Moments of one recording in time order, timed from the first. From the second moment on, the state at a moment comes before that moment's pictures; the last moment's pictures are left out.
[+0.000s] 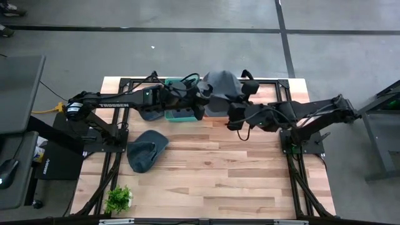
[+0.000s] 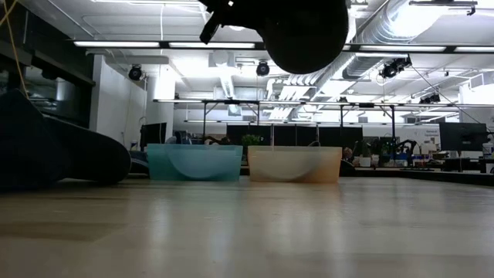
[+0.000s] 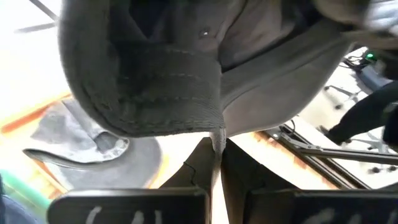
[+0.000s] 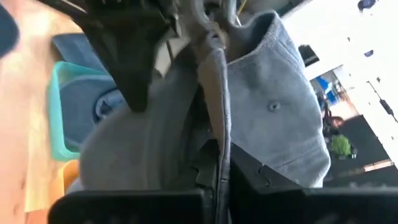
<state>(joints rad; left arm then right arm) 0.12 1.47 1.36 -0.26 -0.20 -0.54 0.19 1.34 1.39 -0.54 0.92 -0.45</state>
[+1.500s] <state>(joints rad) 0.27 1.49 1.36 -0.24 0.11 -0.77 0.17 1.33 1.52 -0.94 1.02 -0.18</state>
